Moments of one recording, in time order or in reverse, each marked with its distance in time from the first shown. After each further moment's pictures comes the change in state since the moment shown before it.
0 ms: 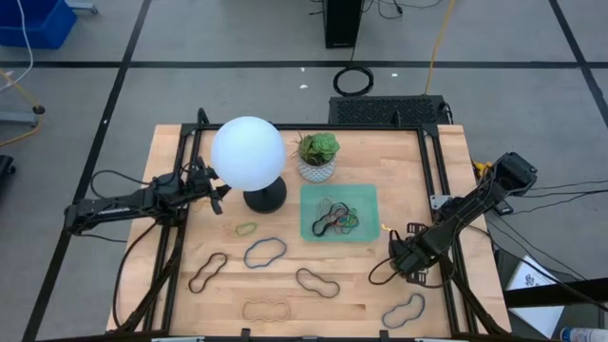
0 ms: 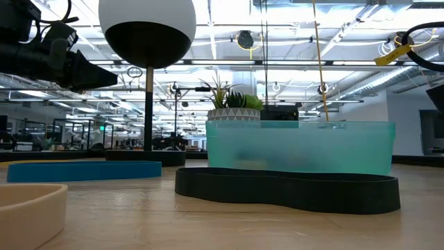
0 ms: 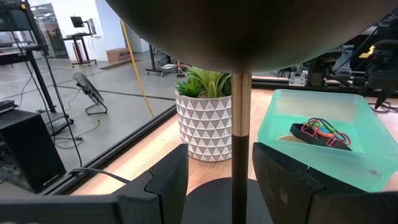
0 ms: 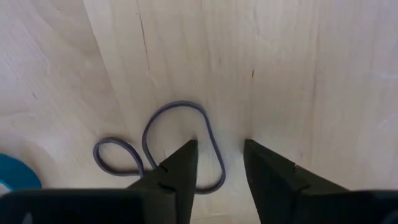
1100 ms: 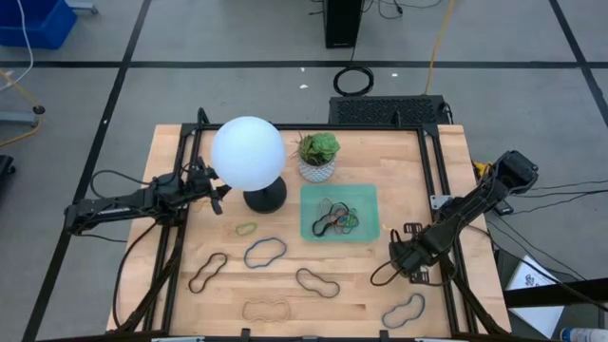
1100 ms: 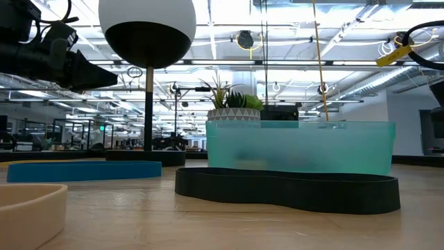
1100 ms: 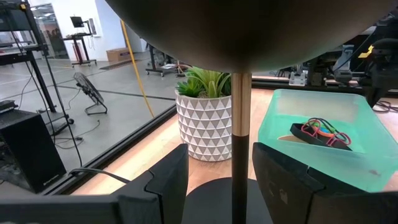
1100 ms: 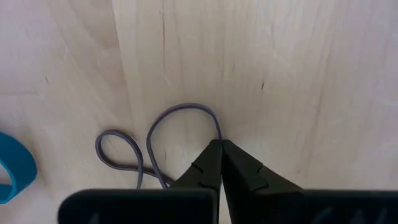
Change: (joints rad) left arm 0.000 0.000 0.000 -0.002 0.000 0.000; right arm 0.002 -0.052 0.003 0.027 0.020 -0.124
